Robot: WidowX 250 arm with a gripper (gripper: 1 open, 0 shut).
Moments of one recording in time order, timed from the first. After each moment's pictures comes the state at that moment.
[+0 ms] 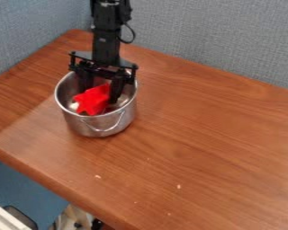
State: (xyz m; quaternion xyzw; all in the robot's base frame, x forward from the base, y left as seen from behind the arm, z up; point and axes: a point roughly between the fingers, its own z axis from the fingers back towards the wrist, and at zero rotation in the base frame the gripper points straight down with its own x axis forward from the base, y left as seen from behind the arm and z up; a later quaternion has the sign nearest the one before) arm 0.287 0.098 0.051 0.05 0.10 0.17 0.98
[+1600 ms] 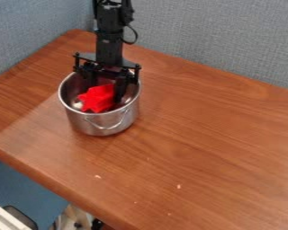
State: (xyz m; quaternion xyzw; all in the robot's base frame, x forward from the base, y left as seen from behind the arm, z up) arm 0.298 0.096 0.043 0.04 0.08 0.17 0.98
